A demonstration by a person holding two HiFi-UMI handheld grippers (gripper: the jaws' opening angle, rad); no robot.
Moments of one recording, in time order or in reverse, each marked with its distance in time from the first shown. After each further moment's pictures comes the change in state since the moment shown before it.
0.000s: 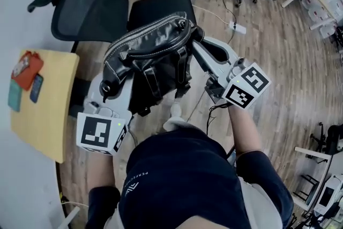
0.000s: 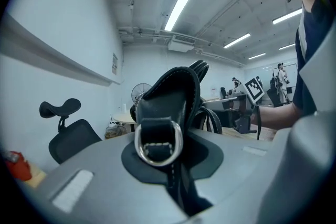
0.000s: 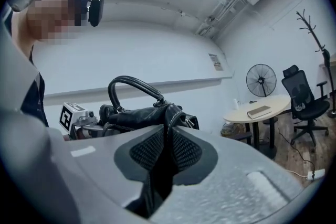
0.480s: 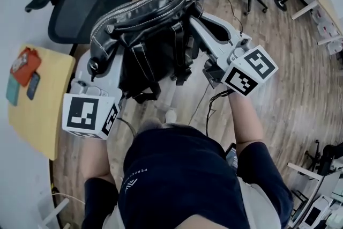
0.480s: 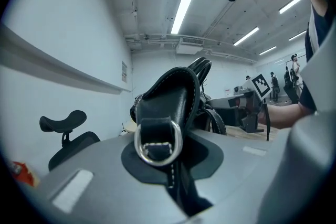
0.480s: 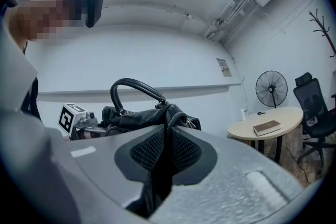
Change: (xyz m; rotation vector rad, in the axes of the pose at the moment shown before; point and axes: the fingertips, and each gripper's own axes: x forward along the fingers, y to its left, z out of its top) left arm 0.079 0.039 0.048 0.032 -0.058 0.150; right arm 0.048 -0.069 0.064 -0.077 -0.042 0.089
